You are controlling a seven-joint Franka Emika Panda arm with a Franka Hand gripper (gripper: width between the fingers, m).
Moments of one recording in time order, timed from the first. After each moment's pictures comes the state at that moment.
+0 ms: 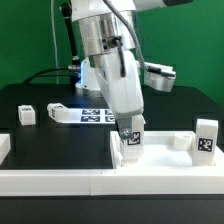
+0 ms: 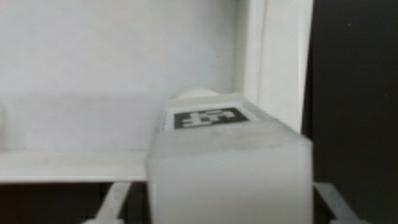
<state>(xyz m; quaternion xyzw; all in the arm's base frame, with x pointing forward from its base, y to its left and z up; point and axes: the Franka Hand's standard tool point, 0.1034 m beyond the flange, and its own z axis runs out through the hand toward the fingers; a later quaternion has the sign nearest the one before) 0.626 -0.007 0.075 -0.69 0.71 0.03 0.10</state>
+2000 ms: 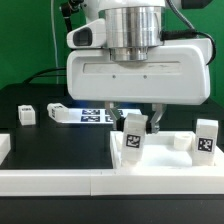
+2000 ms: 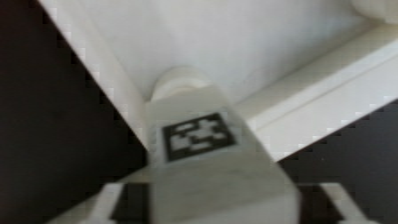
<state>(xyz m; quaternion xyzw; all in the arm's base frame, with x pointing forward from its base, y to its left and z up) 0.635 0.006 0.082 -0.95 0.30 -0.03 0.04</state>
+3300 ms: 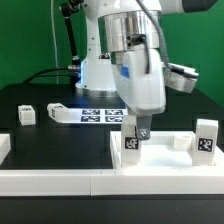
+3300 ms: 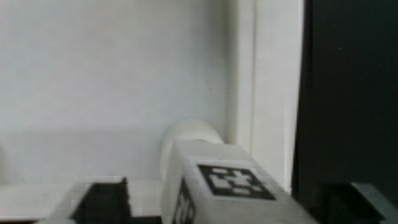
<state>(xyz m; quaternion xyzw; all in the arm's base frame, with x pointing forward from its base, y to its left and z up) 0.632 0.012 0.078 -0.79 0.60 -0.02 0.07</state>
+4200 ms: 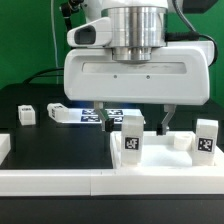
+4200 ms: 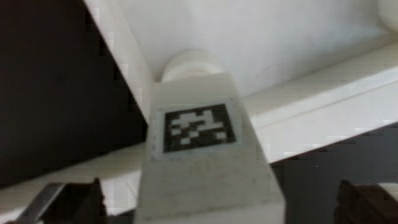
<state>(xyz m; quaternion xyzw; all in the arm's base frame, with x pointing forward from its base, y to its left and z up) 0.636 0.008 0.079 -0.99 0.15 -0.07 0.02</state>
